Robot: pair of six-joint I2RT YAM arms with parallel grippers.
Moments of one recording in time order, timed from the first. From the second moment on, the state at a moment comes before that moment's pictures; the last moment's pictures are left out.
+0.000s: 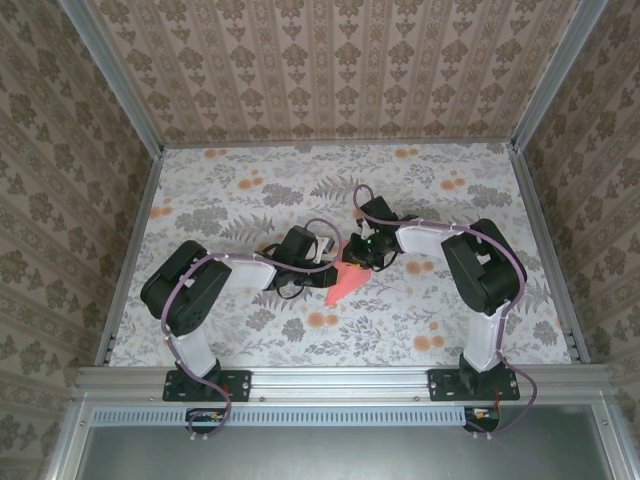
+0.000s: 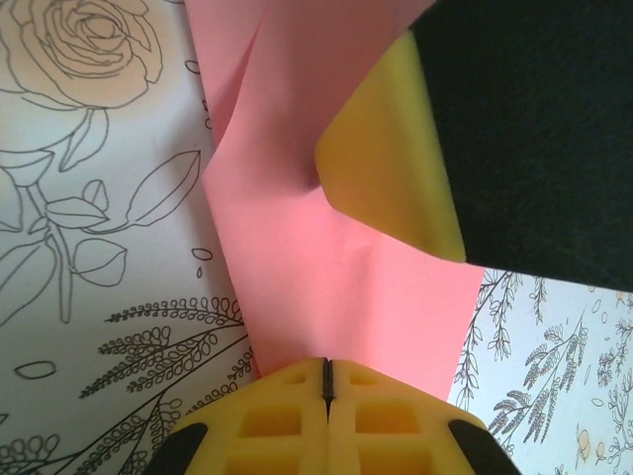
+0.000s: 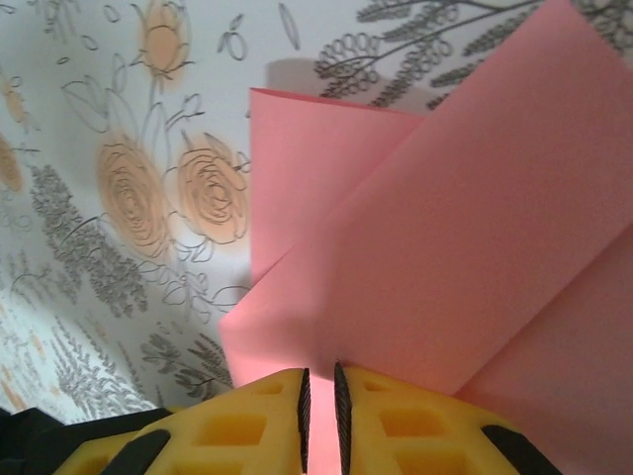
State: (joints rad) left arm -0.74 1.77 0.77 0.12 0.43 -0.50; right arm 0.48 1.91 1.10 -0.32 -0.42 0.74
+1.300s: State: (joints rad) left arm -0.75 1.69 0.73 0.15 0.48 -0.57; right arm 0.48 1.91 1.09 -0.32 -0.40 0.74
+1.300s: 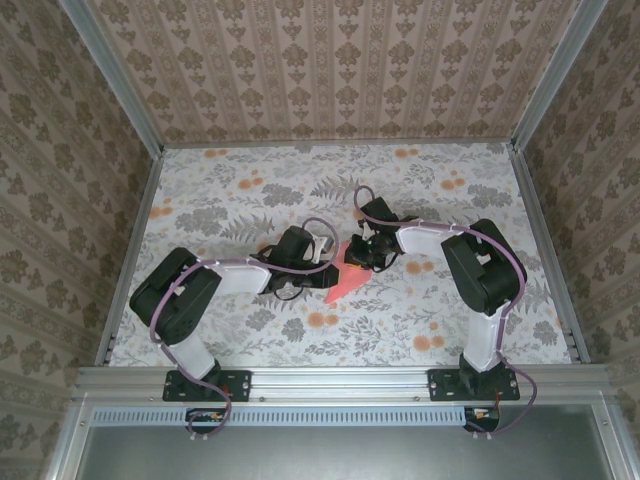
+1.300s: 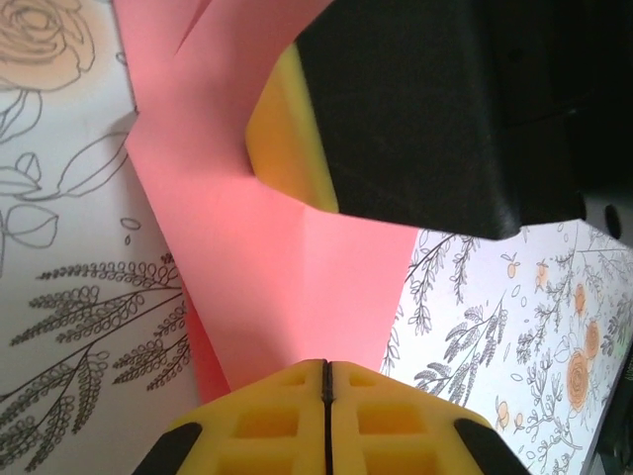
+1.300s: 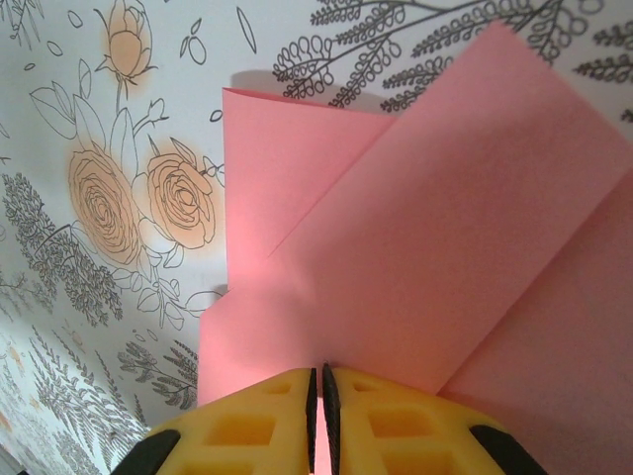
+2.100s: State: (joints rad) left arm -0.75 1.72 0.72 0.15 0.47 -0.57; right arm 0.48 1.85 1.06 -0.36 -0.36 0.74
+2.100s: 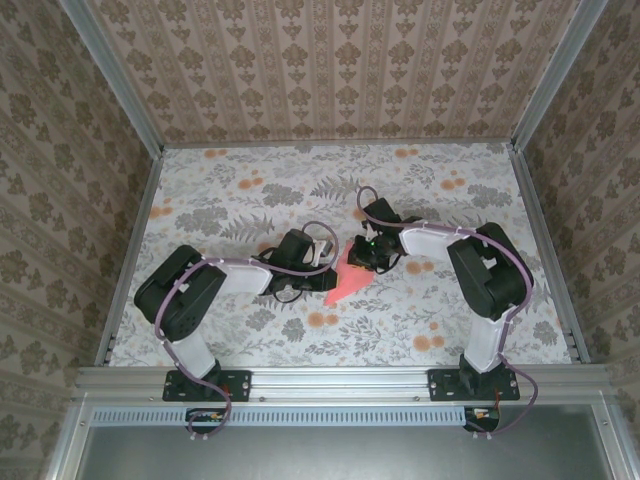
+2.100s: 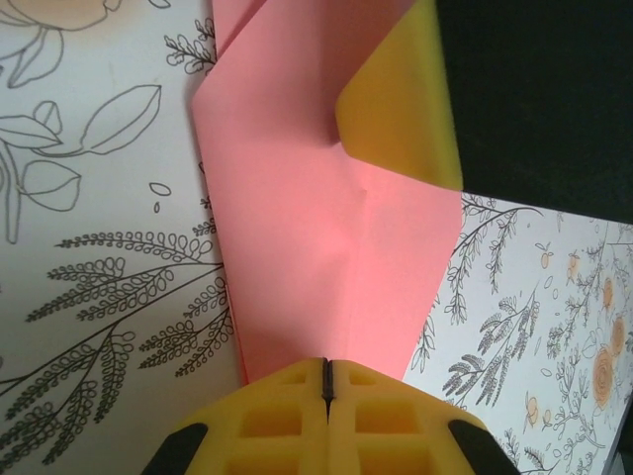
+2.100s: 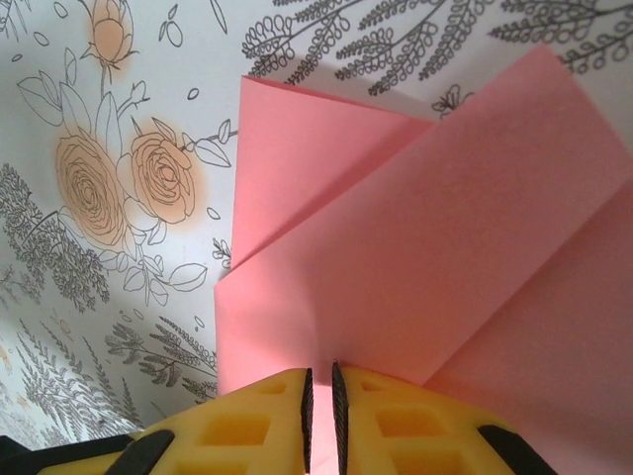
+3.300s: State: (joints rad) left arm -0.75 1.72 0.72 0.16 0.48 -0.57; right arm 0.57 1.90 1.23 -0.64 0.01 0.71
